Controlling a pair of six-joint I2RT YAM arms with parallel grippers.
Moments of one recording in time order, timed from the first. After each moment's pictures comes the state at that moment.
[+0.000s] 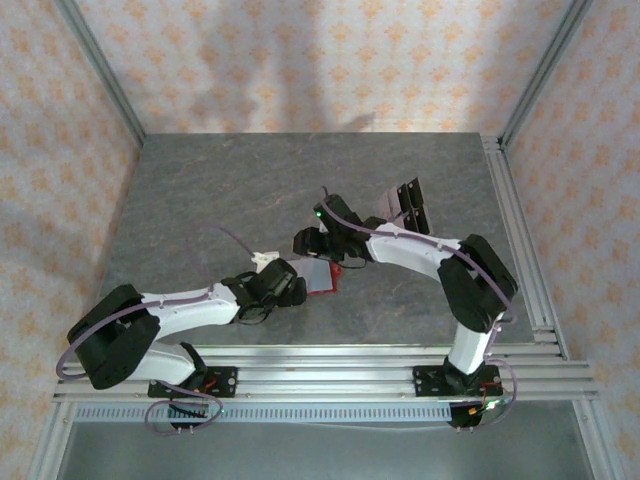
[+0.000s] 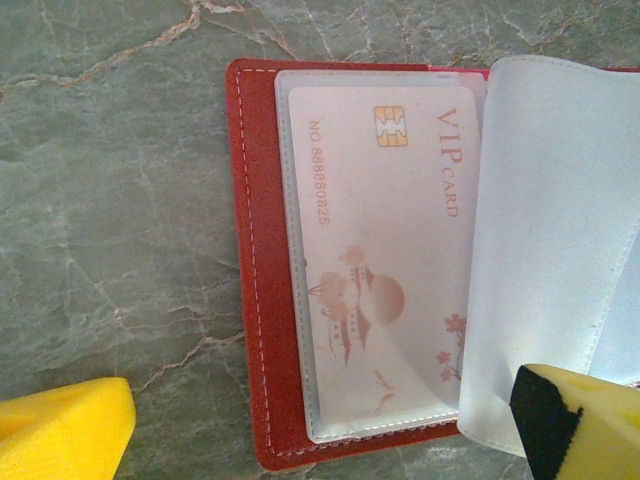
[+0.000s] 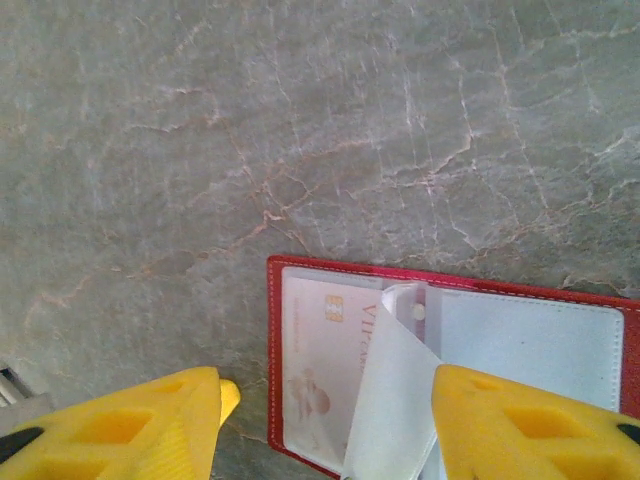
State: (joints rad) left arm -0.78 1.36 0.54 -0.22 -0.28 -0.86; right arm 0.77 1.77 1.19 -0.30 -0.24 0.82
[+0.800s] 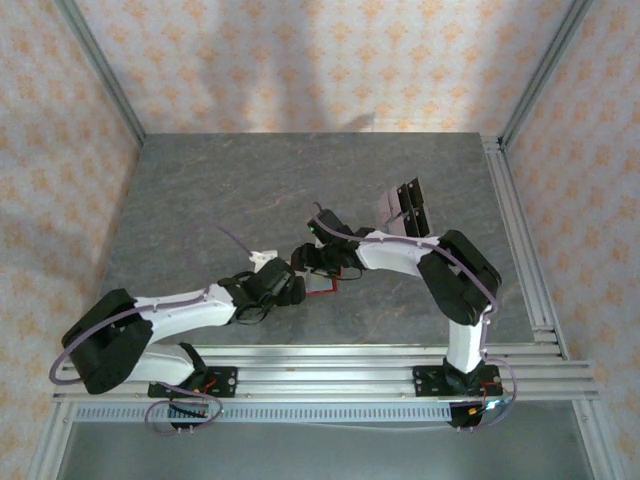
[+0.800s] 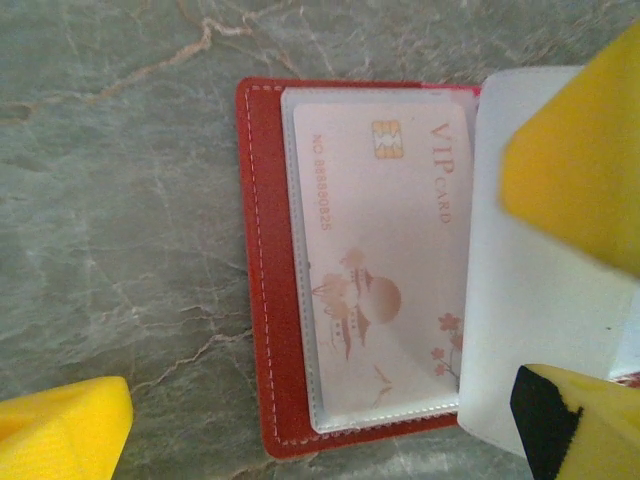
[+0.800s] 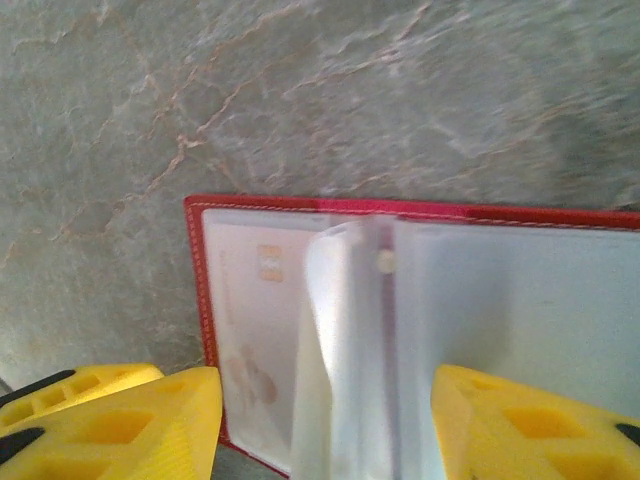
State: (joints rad) left arm -0.78 1.30 0.54 -0.26 -0.29 -0.85; right arm 0.81 1.87 1.15 -0.26 -0.30 0.87
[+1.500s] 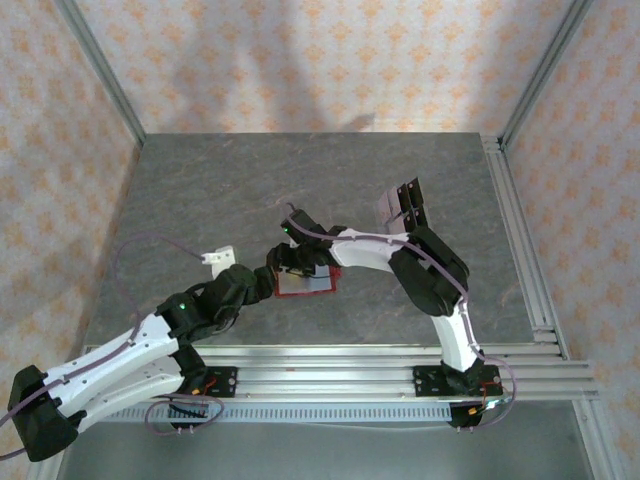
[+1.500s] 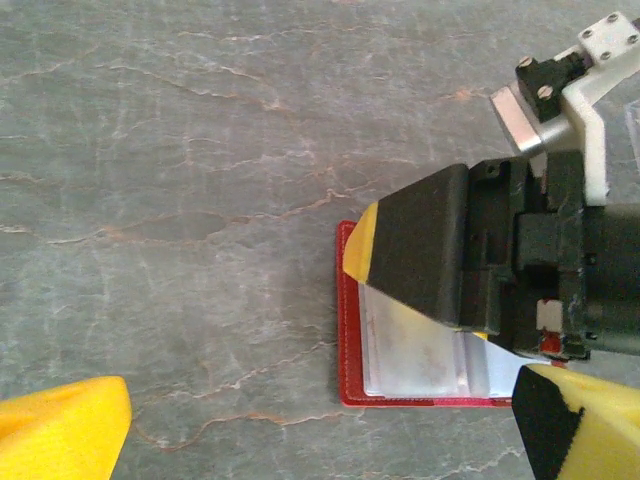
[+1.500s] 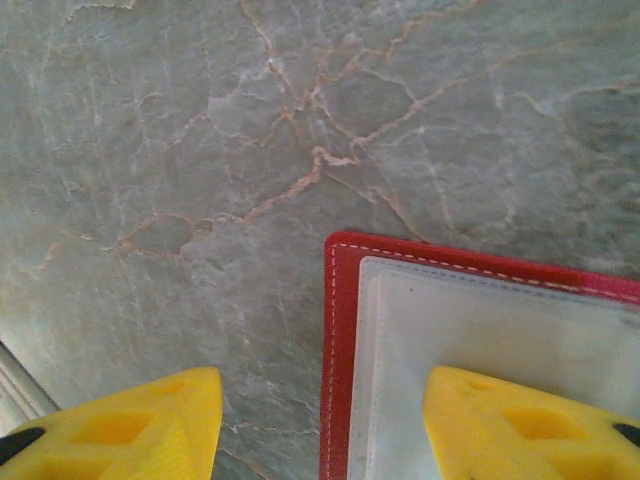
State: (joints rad) left arm -0.78 0.77 0.53 -0.61 -0.48 -0.95; right arm 0.88 2.06 1.37 -0.26 -0.33 0.92
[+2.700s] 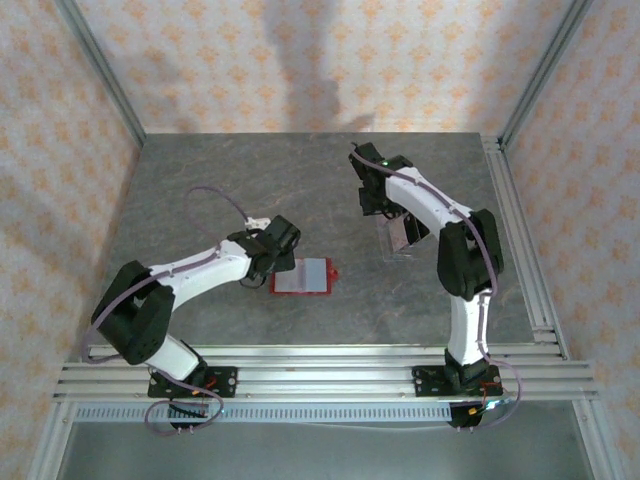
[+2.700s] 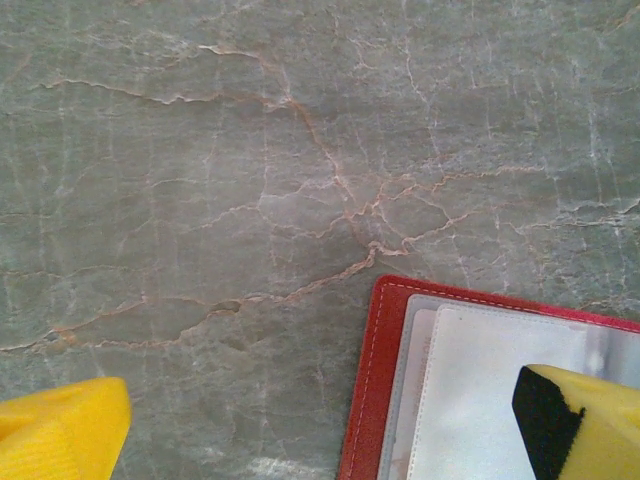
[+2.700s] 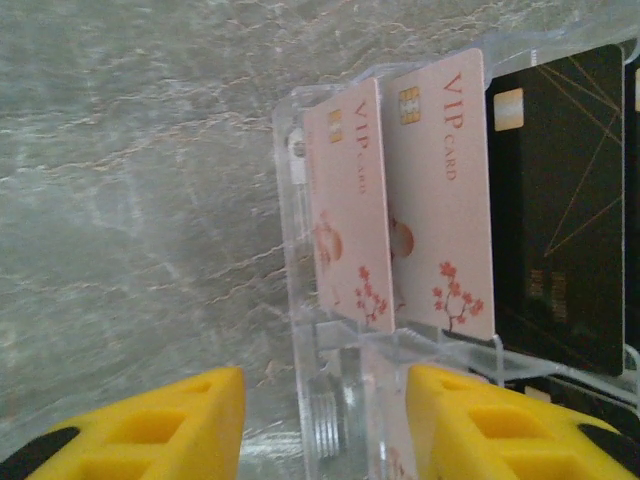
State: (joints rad) left arm -0.60 1.54 0.93 -0.64 -0.40 -0.80; right arm 0.46 2.01 1.72 -1.01 0.31 0.36
